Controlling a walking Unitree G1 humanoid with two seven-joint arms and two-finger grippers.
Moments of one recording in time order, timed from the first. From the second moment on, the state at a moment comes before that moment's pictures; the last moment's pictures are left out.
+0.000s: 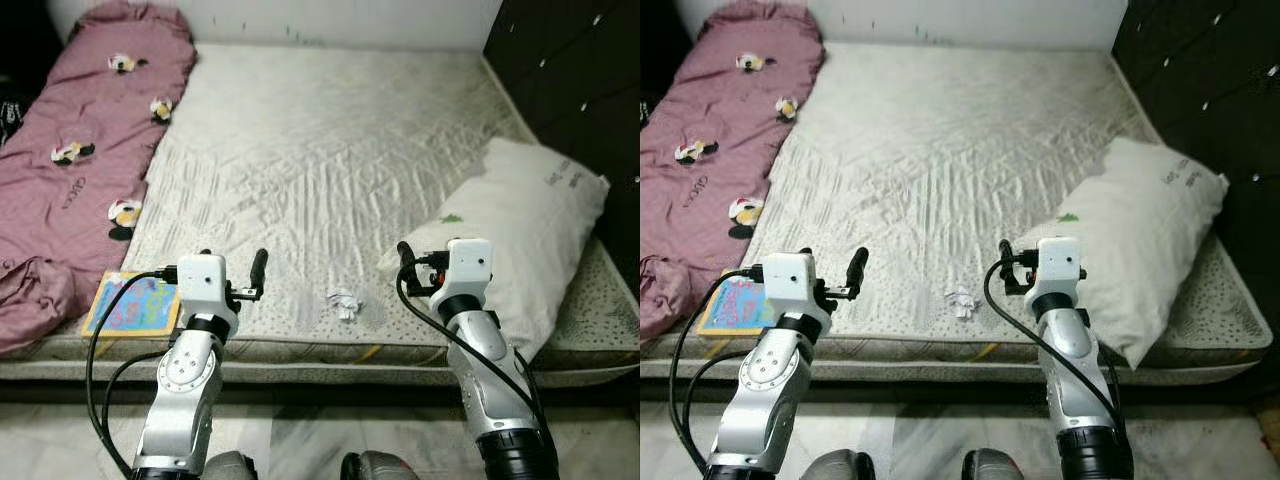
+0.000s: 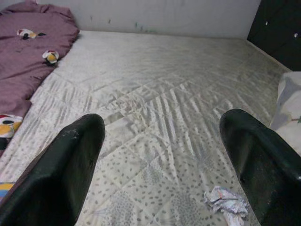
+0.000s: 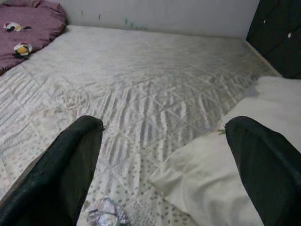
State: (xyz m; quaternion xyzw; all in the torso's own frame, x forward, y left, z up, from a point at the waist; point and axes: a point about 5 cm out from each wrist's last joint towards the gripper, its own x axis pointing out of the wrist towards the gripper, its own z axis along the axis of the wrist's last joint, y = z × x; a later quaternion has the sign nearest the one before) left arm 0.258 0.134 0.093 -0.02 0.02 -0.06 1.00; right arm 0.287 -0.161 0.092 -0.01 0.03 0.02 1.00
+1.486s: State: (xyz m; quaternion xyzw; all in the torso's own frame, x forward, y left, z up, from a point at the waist) left arm 0.252 0.136 0.094 0.00 0.05 -0.06 1.00; right arm 0.290 -0.163 0.088 -0.01 0.04 0.01 1.00
